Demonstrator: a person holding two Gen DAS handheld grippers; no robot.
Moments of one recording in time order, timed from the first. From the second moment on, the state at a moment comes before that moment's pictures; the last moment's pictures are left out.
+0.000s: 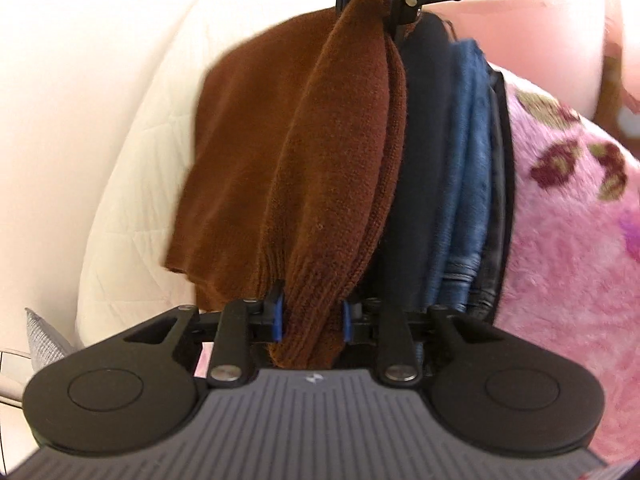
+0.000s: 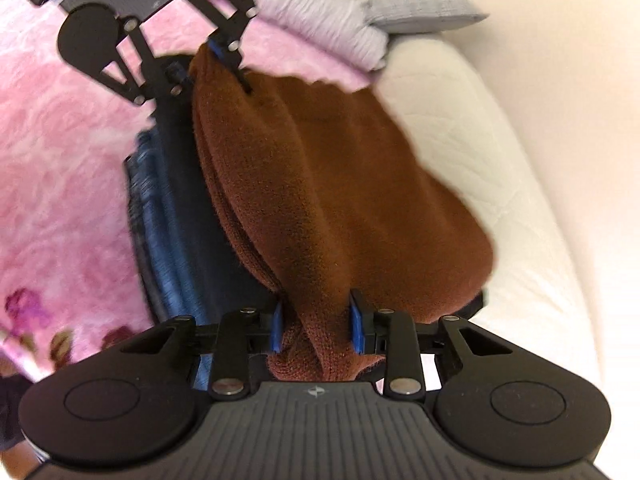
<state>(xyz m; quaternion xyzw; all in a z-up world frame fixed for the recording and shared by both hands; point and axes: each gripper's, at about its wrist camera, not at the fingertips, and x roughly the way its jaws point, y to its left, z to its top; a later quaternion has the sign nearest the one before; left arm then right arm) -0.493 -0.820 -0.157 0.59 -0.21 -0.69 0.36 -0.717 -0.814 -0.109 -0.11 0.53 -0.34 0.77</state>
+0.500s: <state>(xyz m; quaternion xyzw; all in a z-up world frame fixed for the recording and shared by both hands) -0.478 -0.795 -0.134 0.61 -0.17 -0.66 0.40 -0.710 -0.802 -0.109 -0.12 0.53 -0.34 0.77</state>
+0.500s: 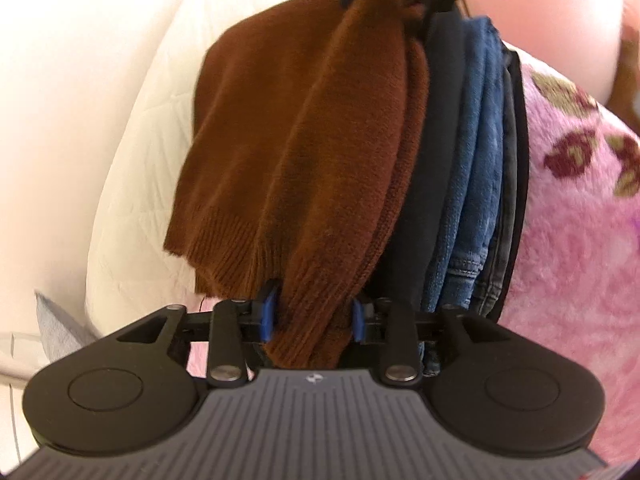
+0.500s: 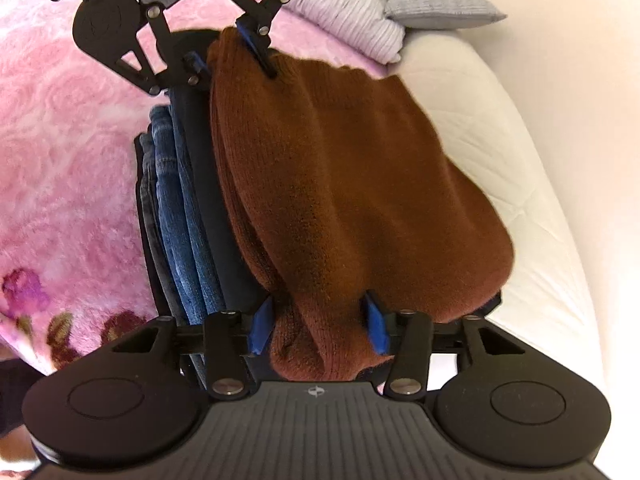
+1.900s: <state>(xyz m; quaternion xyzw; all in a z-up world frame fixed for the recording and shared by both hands) -0.411 -0.533 0.049 0.23 0.36 -0.63 0.64 -0.703 -0.565 0.044 0.38 0.26 -0.56 0.69</state>
